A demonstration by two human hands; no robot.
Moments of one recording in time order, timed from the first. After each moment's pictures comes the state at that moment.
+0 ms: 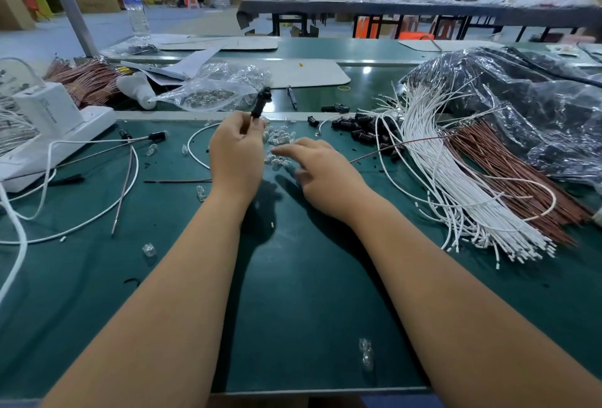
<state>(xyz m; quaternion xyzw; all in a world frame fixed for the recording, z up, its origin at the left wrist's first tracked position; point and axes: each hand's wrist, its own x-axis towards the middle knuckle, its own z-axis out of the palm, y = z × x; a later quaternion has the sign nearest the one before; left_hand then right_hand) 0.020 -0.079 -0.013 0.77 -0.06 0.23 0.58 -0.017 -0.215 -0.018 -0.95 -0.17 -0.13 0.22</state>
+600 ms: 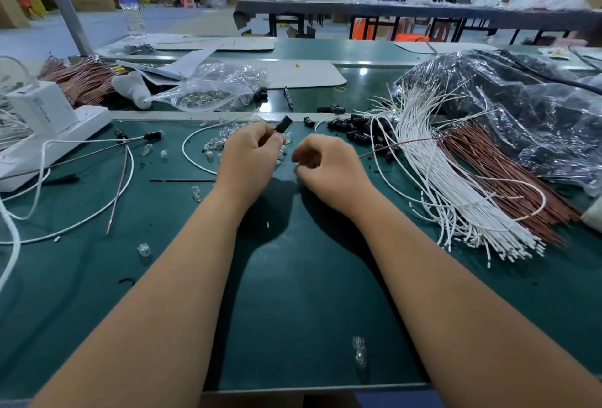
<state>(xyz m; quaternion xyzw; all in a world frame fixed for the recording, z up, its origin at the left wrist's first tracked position) 0.015 -0.084 -0.013 0.83 -0.14 0.16 0.51 -0.018 -0.223 -0.018 -0.89 -0.08 -0.19 0.40</state>
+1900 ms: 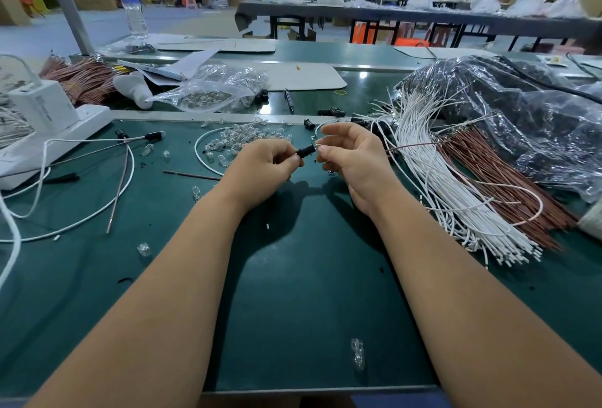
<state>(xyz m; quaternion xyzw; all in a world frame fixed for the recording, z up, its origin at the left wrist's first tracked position) 0.009 -0.081 -0.014 0.86 -0.24 0.06 0.44 -0.014 -0.246 -0.014 -0.68 0.00 -0.15 0.71</state>
